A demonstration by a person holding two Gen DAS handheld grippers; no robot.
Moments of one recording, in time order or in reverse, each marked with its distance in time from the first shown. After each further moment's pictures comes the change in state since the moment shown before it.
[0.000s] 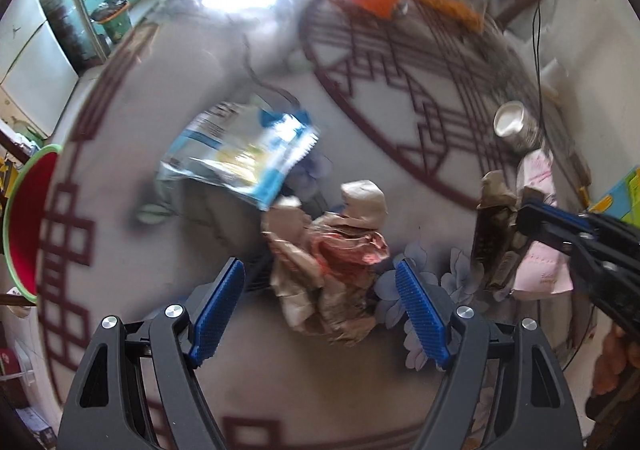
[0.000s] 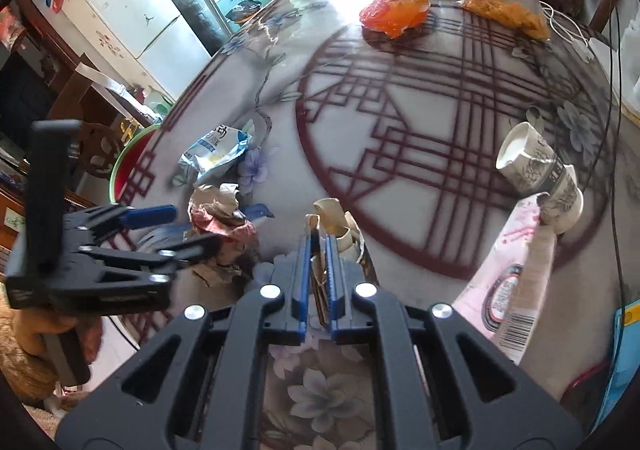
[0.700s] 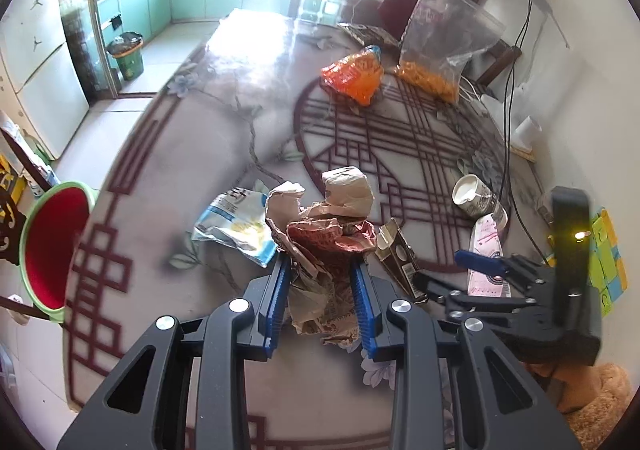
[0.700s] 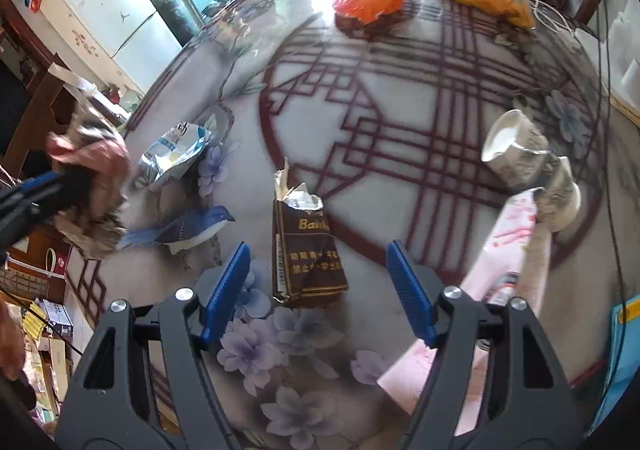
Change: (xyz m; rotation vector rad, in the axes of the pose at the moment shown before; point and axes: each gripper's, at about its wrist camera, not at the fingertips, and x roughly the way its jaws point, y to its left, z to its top) left arm -0.088 -0.005 0.007 -0.044 -0.237 -0.017; right arm 0.026 -0.010 0.000 0.021 0.021 -0.096
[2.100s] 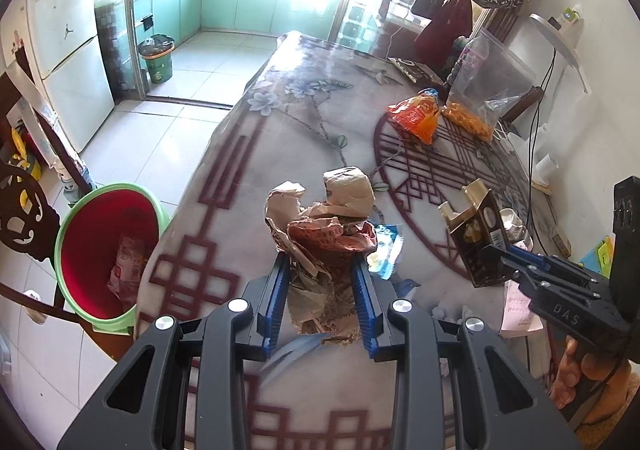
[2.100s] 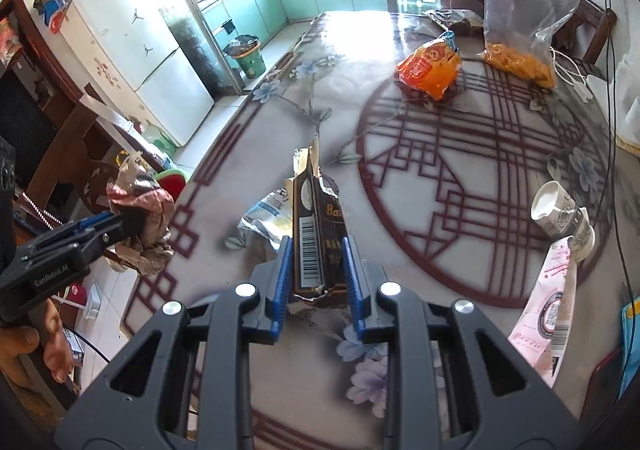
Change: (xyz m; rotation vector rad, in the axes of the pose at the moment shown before) left arm -0.041 0.115 0.004 -0.070 -0.060 0.018; right arm -0.043 0.101 0.036 0.018 -0.154 0.029
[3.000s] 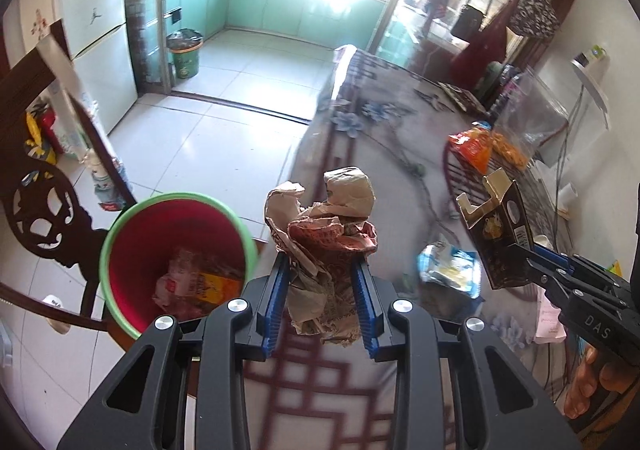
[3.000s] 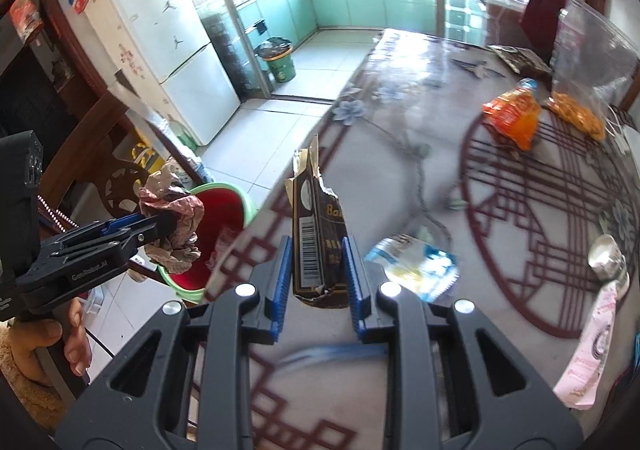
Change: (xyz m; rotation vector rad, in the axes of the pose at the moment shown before) left arm -0.014 0.126 0.029 -0.072 -0.020 0.034; right arm 0.032 0.132 0.037 -0.104 -0.023 0.040
